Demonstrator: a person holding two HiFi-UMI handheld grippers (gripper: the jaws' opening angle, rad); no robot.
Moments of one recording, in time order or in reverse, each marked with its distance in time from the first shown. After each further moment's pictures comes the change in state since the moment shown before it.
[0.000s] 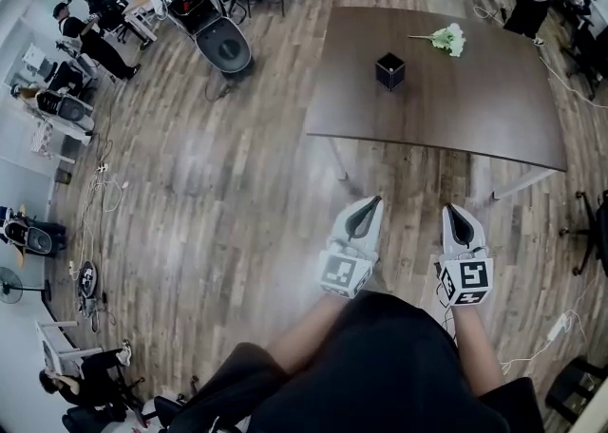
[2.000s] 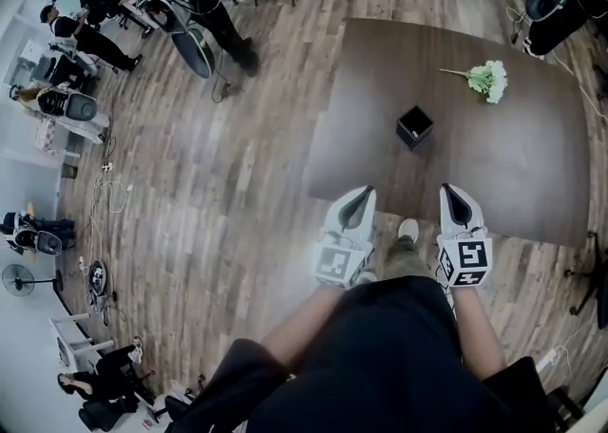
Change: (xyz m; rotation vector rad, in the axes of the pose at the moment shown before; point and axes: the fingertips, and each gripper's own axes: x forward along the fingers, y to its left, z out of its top) left arm 0.314 0.286 -0.017 0.003 0.081 0.119; right arm 0.421 -0.150 0.066 0.037 0.052 0.084
